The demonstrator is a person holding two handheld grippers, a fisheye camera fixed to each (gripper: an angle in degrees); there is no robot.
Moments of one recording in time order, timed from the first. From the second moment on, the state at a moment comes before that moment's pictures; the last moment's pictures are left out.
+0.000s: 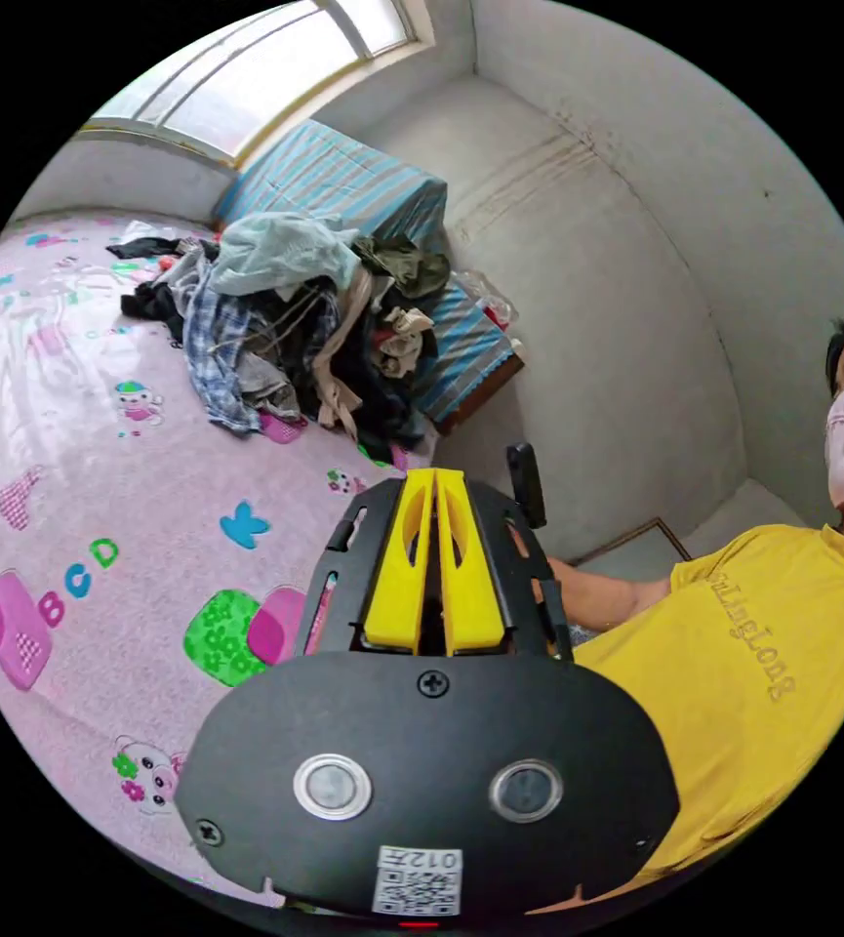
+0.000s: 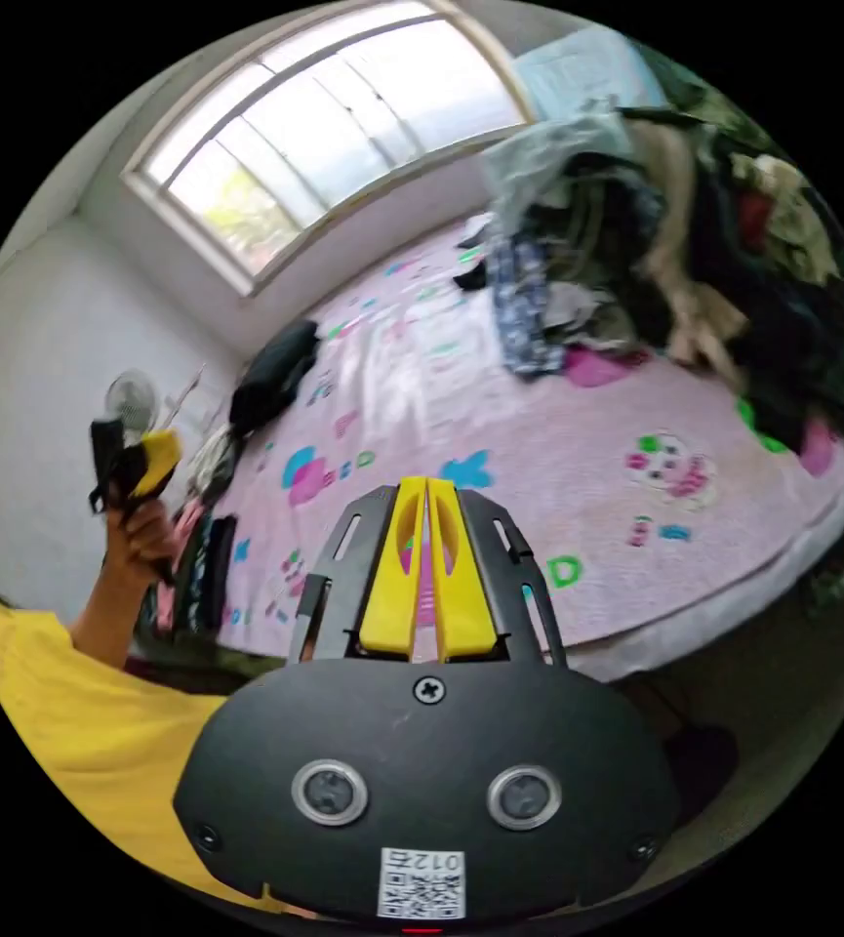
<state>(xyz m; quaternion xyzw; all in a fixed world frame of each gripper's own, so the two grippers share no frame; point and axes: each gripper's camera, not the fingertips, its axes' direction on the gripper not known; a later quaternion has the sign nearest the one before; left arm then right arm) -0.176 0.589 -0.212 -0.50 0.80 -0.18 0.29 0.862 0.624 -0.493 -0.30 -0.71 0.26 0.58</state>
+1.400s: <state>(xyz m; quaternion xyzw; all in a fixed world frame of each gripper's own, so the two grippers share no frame) 0.177 1.269 -0.683 -0.77 0.59 -0.24 -0.04 1.417 0.753 -0.186 -0.17 -0.73 0.49 0.44</state>
